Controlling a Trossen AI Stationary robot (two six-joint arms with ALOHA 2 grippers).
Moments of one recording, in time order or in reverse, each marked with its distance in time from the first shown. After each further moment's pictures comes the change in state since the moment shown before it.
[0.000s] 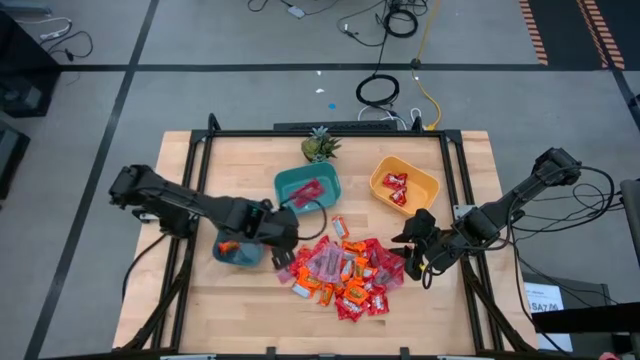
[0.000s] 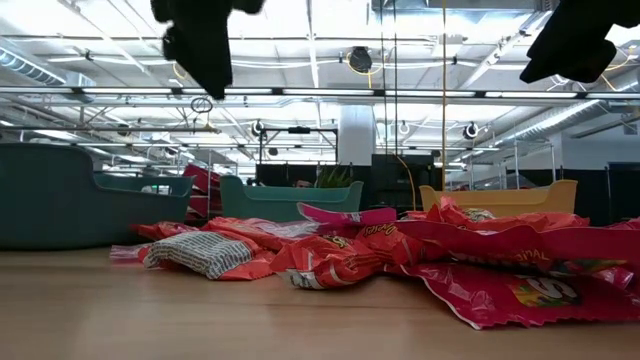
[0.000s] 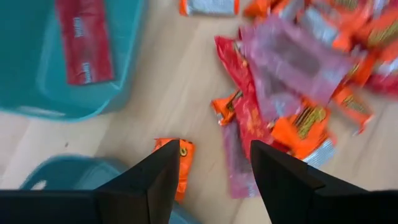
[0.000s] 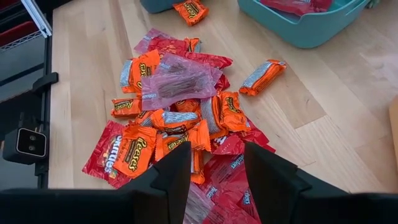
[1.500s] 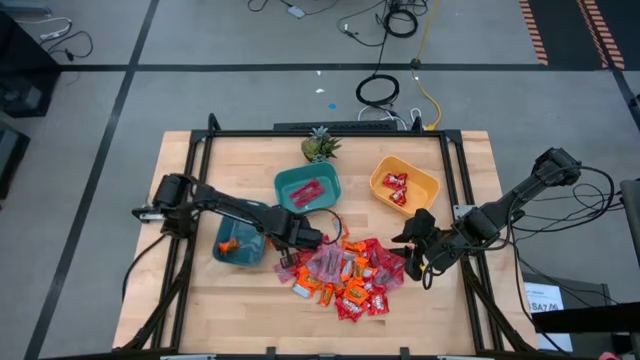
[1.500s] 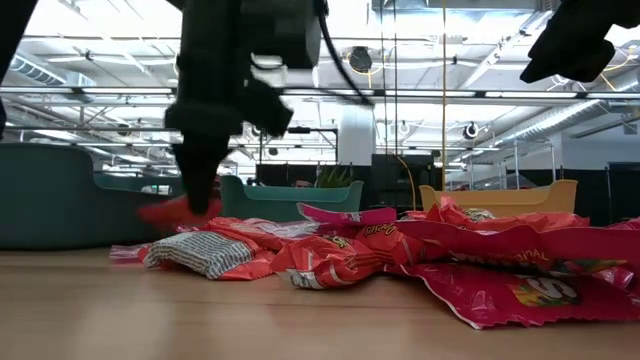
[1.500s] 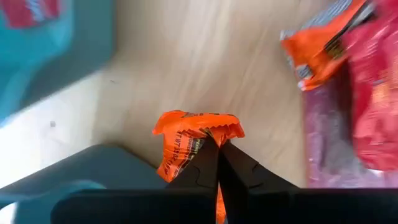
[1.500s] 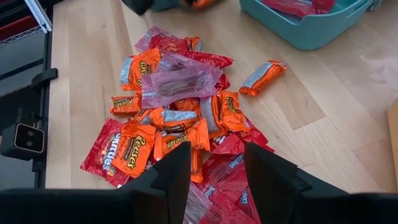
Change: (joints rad) left arm 0.094 0.329 0.025 -0.096 0.093 0.111; right arm 0.000 0.000 0.000 -0.002 -0.003 -0.023
